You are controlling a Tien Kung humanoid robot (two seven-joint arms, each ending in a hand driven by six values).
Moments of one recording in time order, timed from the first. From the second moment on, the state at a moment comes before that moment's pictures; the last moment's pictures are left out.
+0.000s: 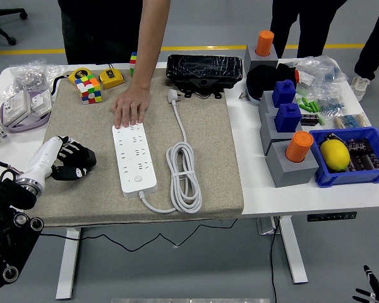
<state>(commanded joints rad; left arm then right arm) -0.14 0.15 -1.43 -1.22 2.05 0.06 0.13 0.19 -0.08 1.60 0.18 -1.22 -0.09 -0.12</state>
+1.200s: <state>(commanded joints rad) -0.21 0.19 -1.27 -1.33 2.01 0.05 0.13 0.19 -0.08 1.60 0.18 -1.22 -0.09 -0.12</state>
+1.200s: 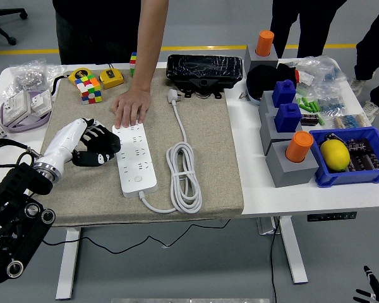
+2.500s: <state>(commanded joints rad) -0.25 0.21 -1.21 -1.25 2.00 0.05 0.10 0.19 -0.08 1.61 0.18 -1.22 -0.09 -0.12</state>
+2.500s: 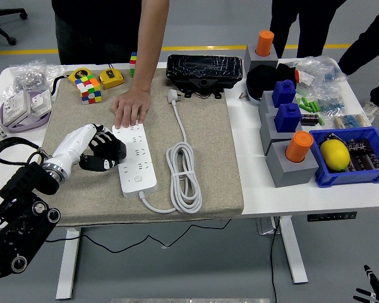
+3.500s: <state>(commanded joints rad) -0.26 0.23 -1.18 -1.22 2.00 0.05 0.10 0.19 -0.09 1.61 0.18 -1.22 -0.09 -0.12</state>
